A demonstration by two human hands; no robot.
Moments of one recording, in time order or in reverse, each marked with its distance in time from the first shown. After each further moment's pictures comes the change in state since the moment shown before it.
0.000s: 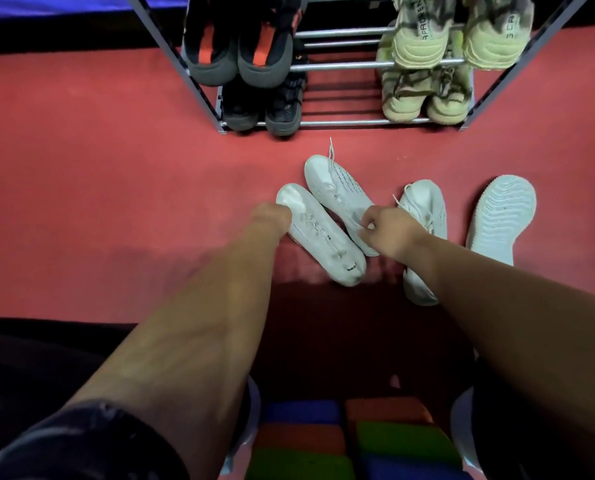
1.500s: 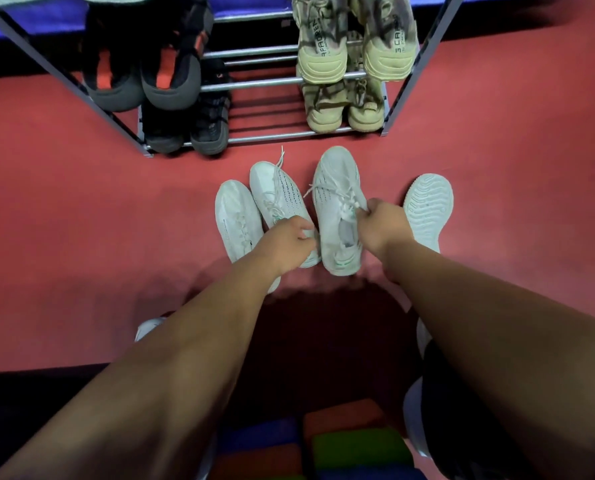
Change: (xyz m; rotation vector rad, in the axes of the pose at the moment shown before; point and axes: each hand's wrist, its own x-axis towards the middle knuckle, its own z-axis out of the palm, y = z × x) left_hand -0.054 0.026 0.099 0.283 -0.295 0.577; right_hand -0.024 0.072 -0.037 0.330 0.319 0.345
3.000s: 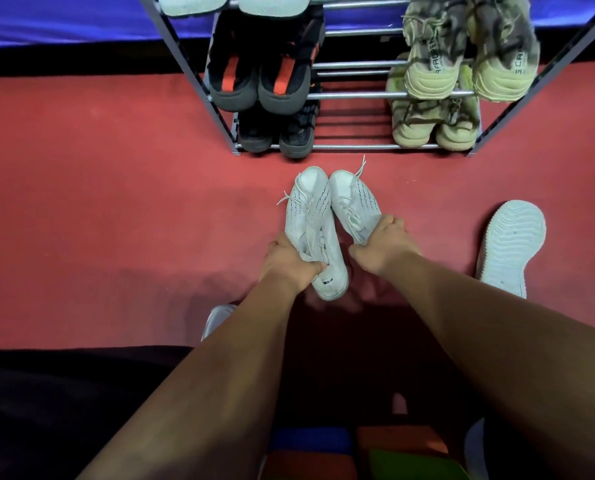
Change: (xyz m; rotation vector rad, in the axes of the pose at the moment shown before) left_hand -0.041 -0.096 -0.060 0.020 0.325 -0.366; right_hand -0.020 -0.093 0.090 -0.387 -0.181 -0.097
